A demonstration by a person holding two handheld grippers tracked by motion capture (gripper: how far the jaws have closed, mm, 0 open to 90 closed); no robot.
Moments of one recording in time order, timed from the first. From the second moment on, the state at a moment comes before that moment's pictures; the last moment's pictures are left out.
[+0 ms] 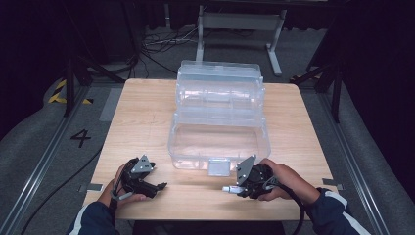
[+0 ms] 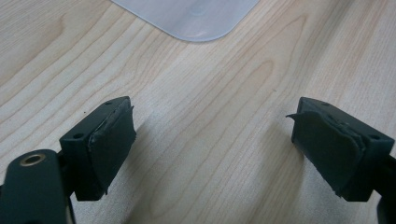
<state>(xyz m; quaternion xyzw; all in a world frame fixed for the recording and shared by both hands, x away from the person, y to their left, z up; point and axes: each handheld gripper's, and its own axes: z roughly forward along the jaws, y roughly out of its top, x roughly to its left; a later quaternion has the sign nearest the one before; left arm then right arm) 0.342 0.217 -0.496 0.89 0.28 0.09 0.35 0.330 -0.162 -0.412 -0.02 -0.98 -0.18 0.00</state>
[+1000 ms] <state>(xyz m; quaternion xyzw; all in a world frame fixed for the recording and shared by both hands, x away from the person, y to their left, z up) 0.343 0.217 -0.496 0.89 0.28 0.09 0.36 0.330 -0.194 -0.377 -0.03 -0.98 -0.21 -0.04</state>
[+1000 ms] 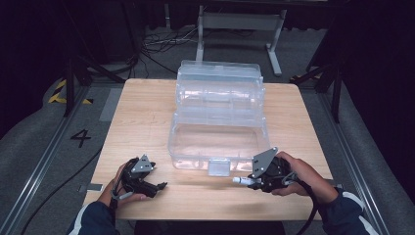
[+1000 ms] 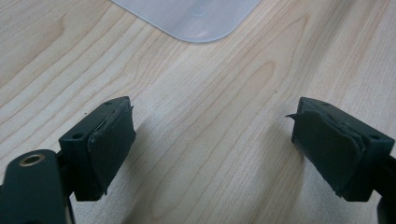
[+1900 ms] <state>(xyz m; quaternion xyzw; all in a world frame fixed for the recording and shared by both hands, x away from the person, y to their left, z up) 0.342 0.216 -0.496 0.88 0.29 0.09 0.36 0.344 -0.193 -0.315 -0.02 -0.97 -0.24 -0.10</state>
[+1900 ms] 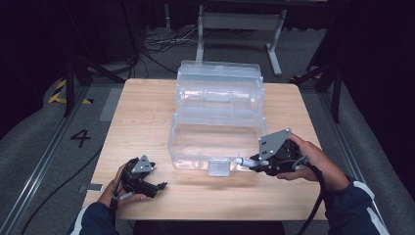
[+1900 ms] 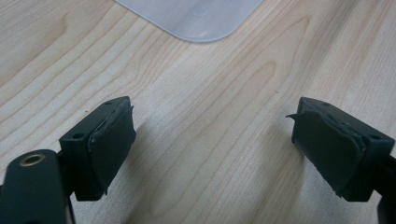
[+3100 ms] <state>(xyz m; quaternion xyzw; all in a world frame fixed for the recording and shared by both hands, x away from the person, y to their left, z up) 0.342 0.216 -0.496 0.88 0.29 0.09 0.35 0.396 -0.147 -0.305 -0.03 -0.98 -0.17 -0.11</state>
